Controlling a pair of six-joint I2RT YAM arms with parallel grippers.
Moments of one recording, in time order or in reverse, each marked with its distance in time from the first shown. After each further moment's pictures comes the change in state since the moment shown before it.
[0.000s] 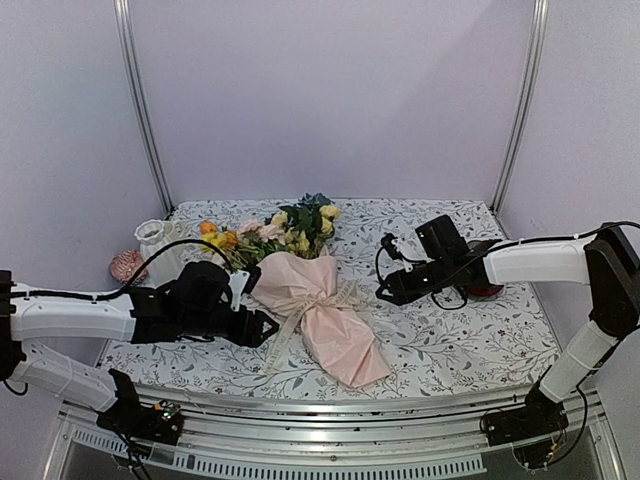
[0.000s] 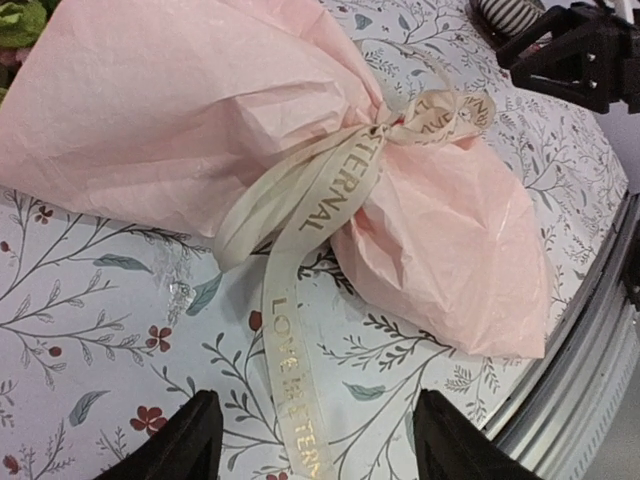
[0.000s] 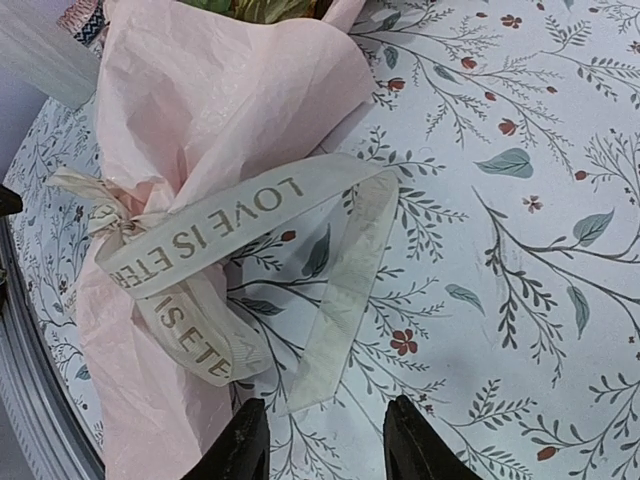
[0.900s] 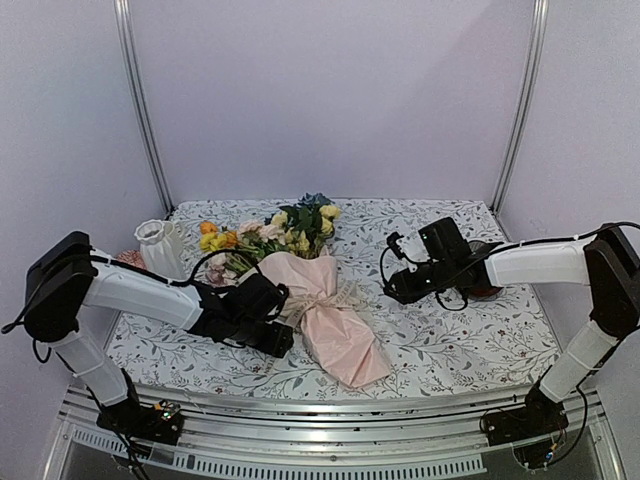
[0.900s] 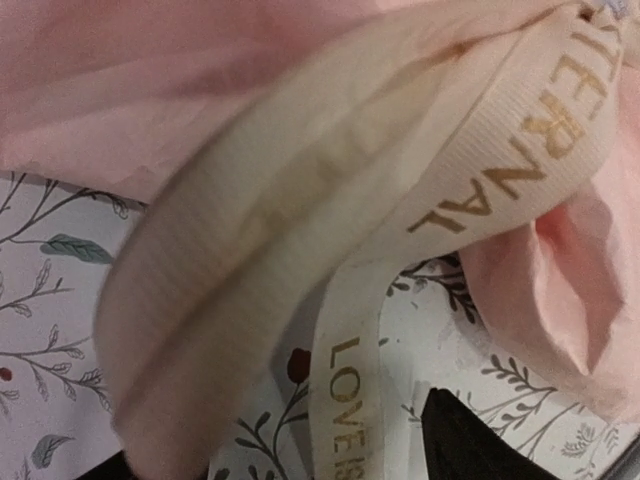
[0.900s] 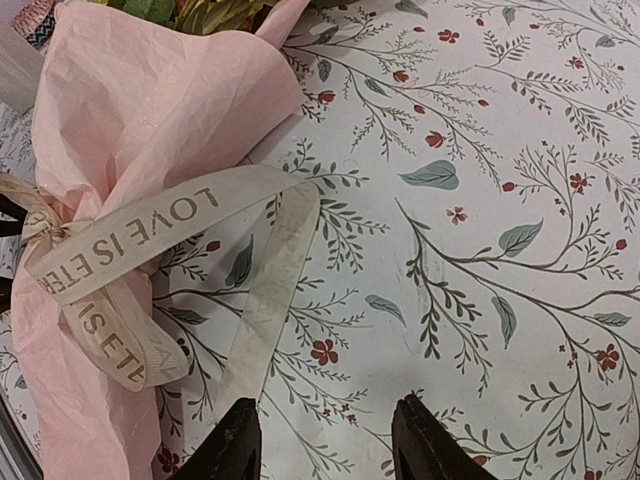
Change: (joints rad) left arm -0.054 0.429 0.177 -0.072 -0.133 -0.051; right arm -0.016 -0.001 -0.023 0.038 0.138 -0.081
